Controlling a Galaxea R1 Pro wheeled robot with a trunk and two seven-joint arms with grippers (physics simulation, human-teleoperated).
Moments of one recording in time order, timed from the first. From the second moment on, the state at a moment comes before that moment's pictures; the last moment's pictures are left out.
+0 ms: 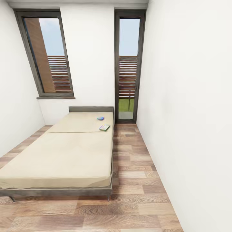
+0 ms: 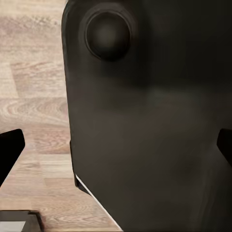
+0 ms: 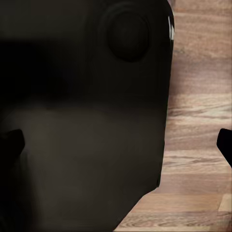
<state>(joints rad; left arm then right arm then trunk) 0.00 0.00 0.00 0.00 0.00 0.00 0.00 0.00 0.00 0.00 0.00 0.00 0.00 0.00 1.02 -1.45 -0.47</state>
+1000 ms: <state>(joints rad) 0.02 0.02 0.00 -0.02 0.00 0.00 0.00 -0.04 0.01 0.00 -0.02 0.00 0.00 0.00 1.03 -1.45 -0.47</state>
